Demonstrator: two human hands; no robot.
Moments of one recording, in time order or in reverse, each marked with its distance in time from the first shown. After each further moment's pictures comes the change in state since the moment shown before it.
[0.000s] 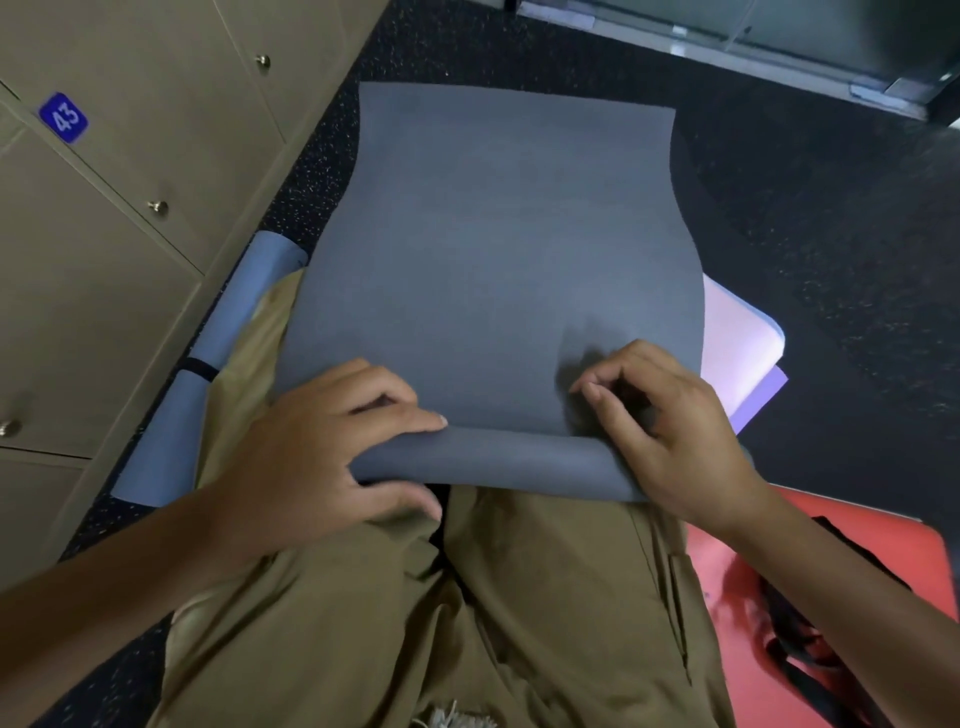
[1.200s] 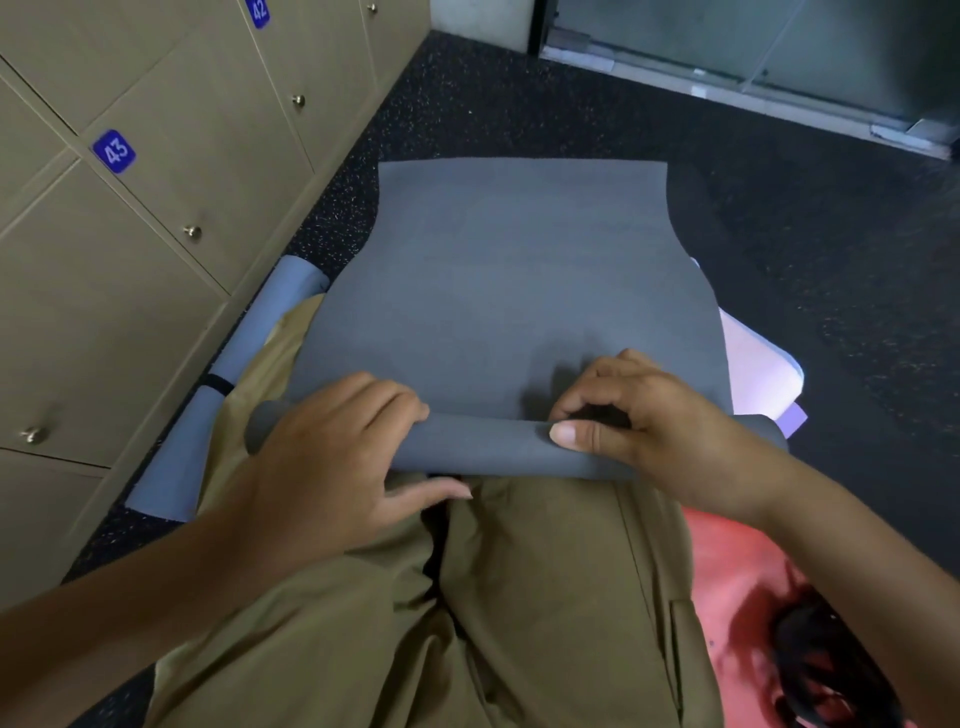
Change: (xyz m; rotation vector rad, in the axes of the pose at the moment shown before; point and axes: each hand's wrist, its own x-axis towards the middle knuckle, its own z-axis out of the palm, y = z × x) left_hand 0.015 0.010 0.013 0.336 0.186 0.012; right_hand 0.040 0.003 -0.022 0.020 -0.435 0.001
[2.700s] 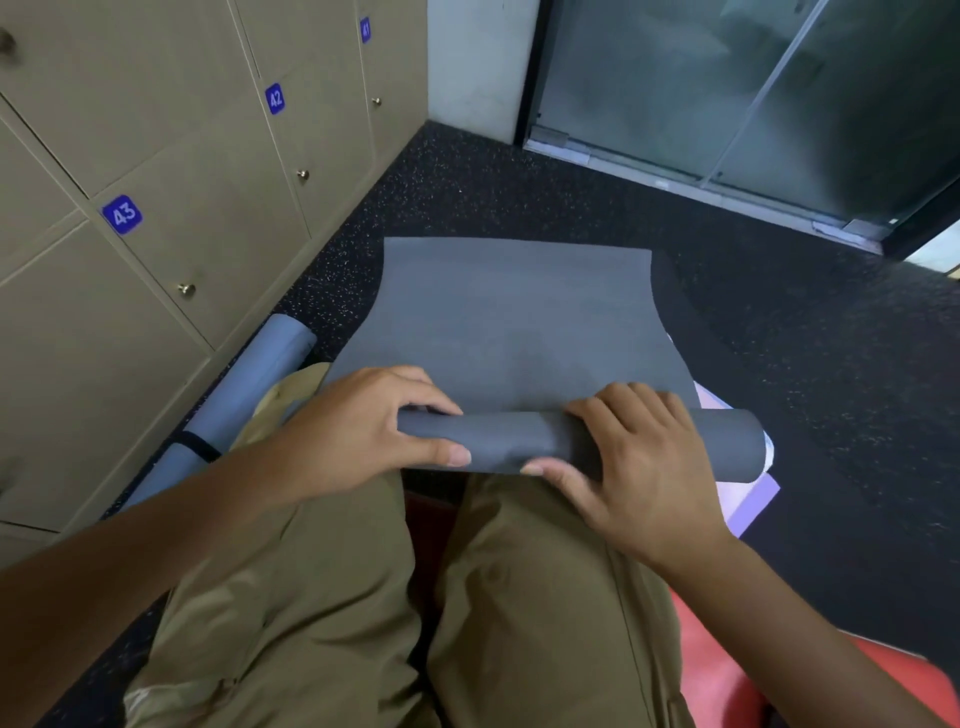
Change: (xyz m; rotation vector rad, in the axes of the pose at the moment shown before) left_hand 0.076 -0.046 0.001 -0.469 -0.382 -0.301; right_hand 0.023 0.011 0.016 -0.667 0.626 -0.113
